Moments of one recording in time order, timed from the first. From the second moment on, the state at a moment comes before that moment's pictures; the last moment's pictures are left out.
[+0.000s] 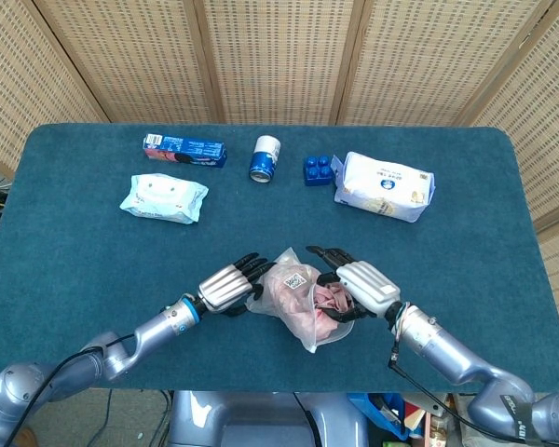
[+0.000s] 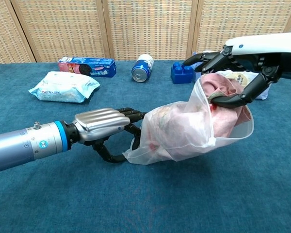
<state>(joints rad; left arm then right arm) -0.89 -1.87 0.08 -0.85 1.70 1.00 -0.26 0.73 -1.11 0.13 -1.86 -1.41 0.82 0.35</state>
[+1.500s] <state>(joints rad) -0.83 -1.76 0.05 -0.85 1.64 1.06 -0.26 0.70 -1.10 0.15 -1.79 -1.37 0.87 0.40</state>
